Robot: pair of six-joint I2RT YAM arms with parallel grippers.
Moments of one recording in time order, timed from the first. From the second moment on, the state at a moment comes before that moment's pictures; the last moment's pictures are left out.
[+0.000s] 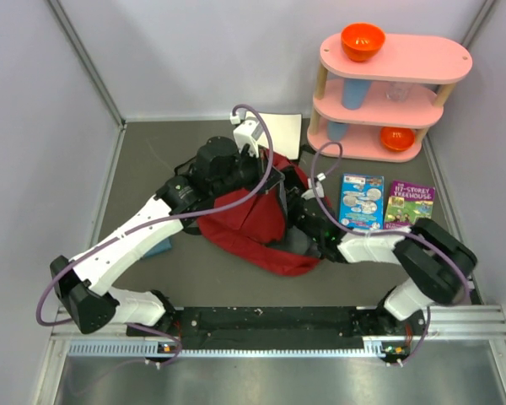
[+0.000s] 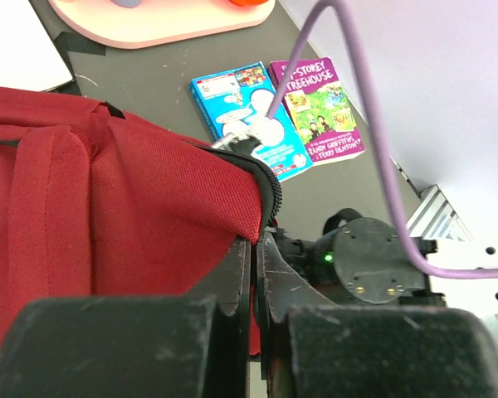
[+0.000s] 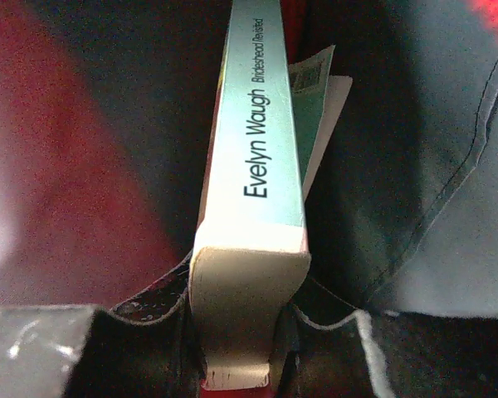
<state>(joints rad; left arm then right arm) -0.79 1.31 1.35 -0.33 0.12 -0.47 0.81 1.47 0.55 0.72 0.10 1.26</state>
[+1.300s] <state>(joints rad) -0.69 1.18 1.20 -0.34 0.10 -0.45 0.78 1.47 0.60 0.54 0.01 1.04</state>
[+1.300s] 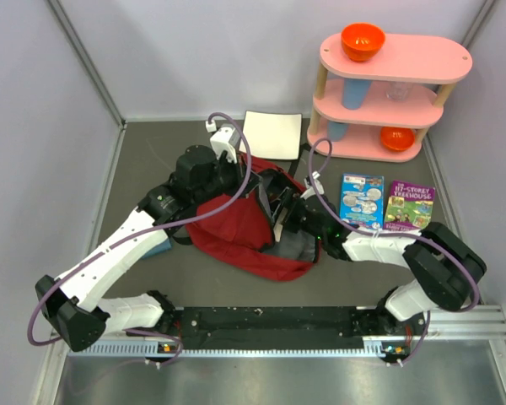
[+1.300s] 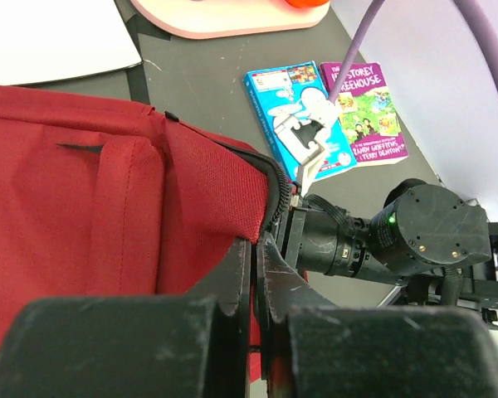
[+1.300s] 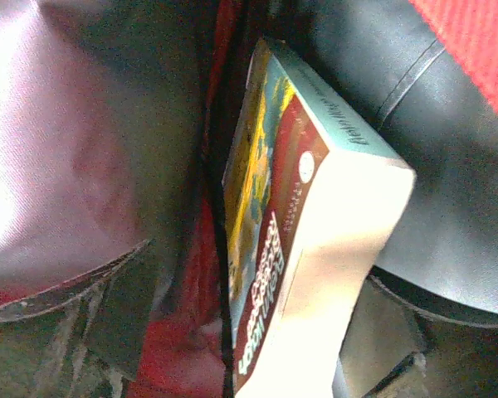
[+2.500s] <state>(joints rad) -0.69 1.18 1.19 -0.32 0.23 -0.45 0.76 1.72 0.57 0.95 -0.06 1.24</state>
